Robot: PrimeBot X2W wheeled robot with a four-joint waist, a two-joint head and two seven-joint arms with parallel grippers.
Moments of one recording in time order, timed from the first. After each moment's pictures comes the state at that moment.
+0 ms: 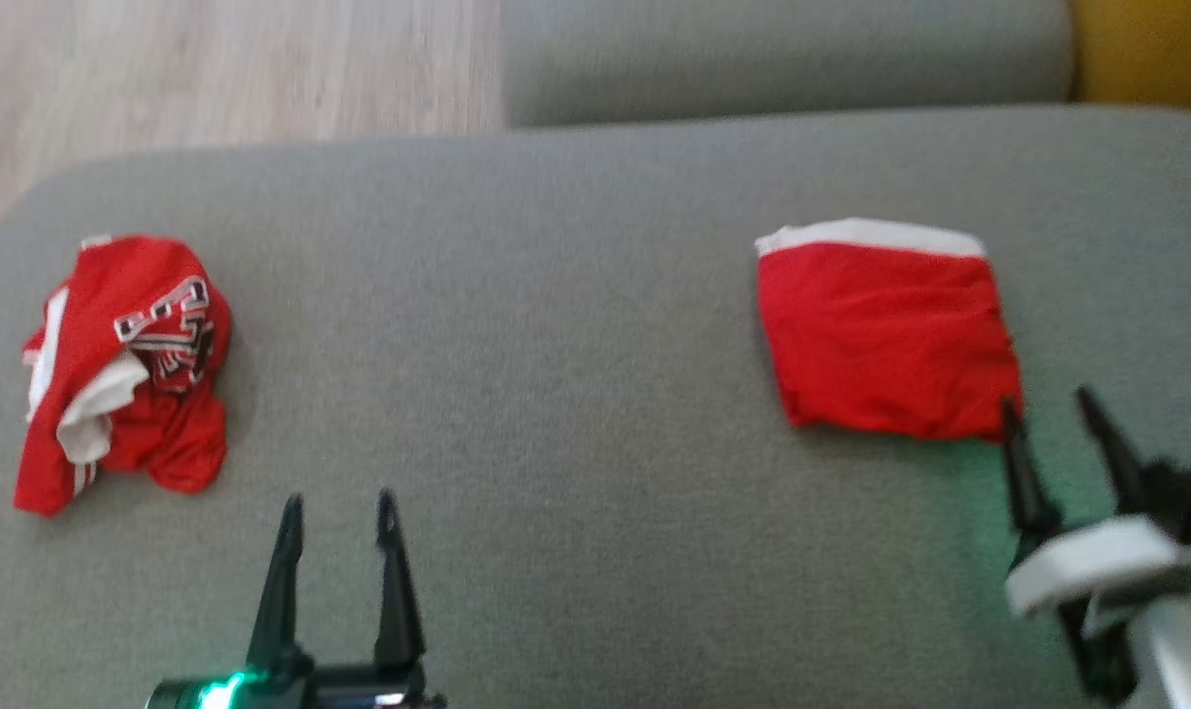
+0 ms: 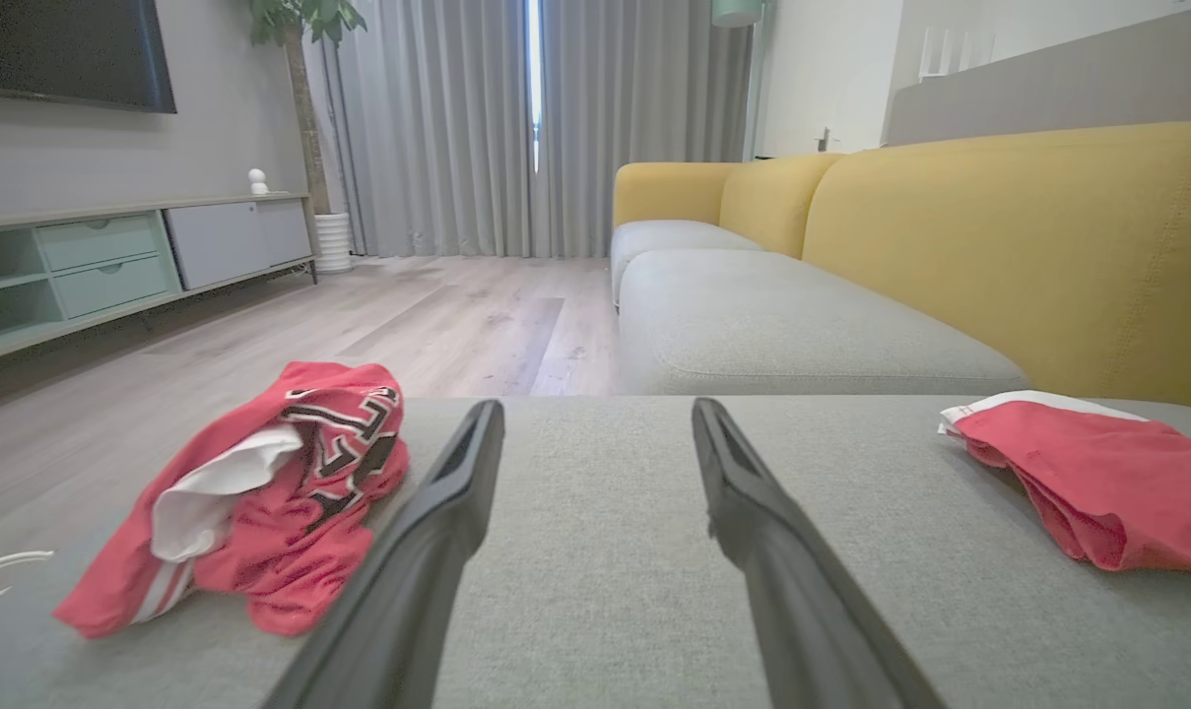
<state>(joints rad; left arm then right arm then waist) 0.22 0.06 -0.25 -0.10 -0.10 0.22 -0.26 -0.05 -0.22 0.04 0.34 0.20 0.13 -0.23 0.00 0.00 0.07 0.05</state>
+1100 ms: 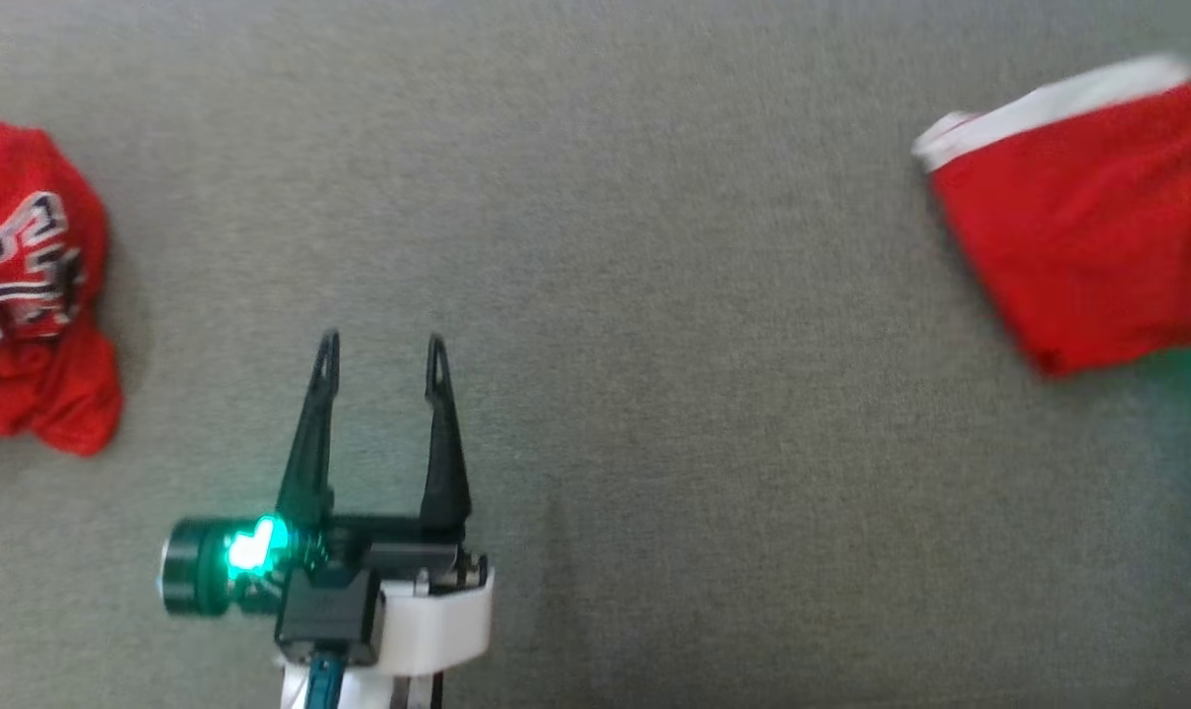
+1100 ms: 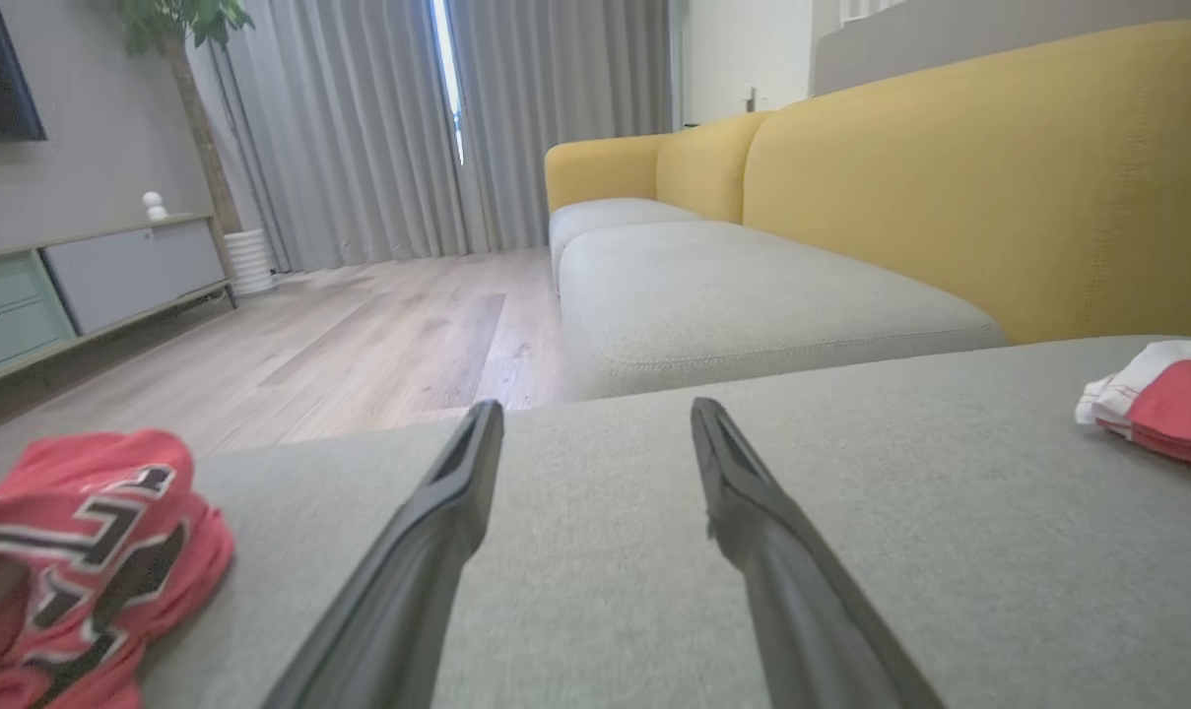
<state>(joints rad) -0.04 0.06 -0.35 -0.11 0.01 0.28 -0.26 -0.62 -0.54 0.20 0.77 0.44 0.13 -0.01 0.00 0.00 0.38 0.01</state>
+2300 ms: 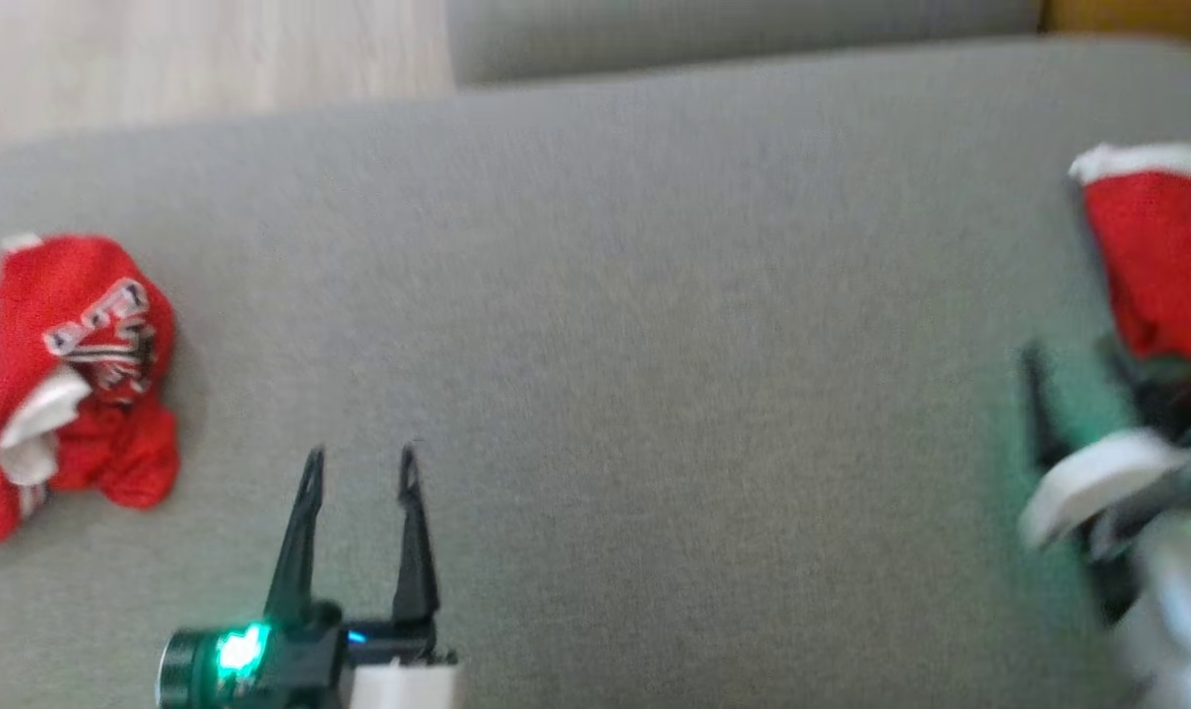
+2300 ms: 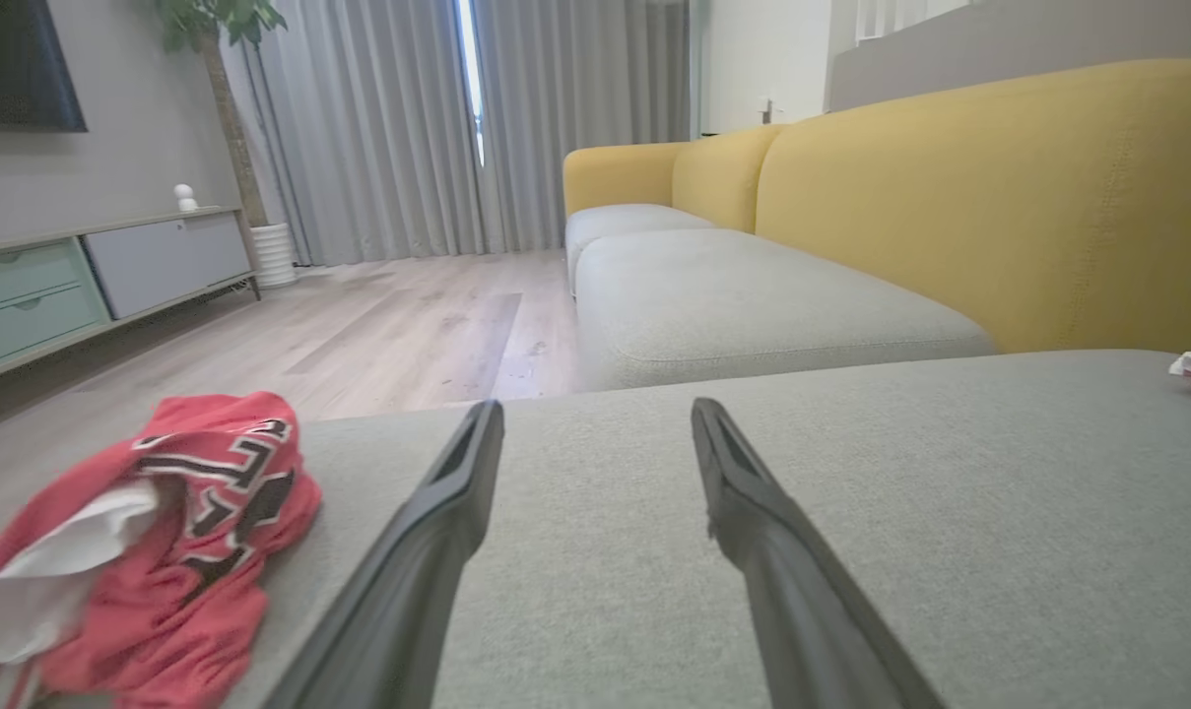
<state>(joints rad) 0.08 0.09 -0.33 -0.02 -0.09 0.29 -0.26 -0.39 -0.30 0.07 0.80 0.14 0.13 -0.24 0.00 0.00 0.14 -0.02</state>
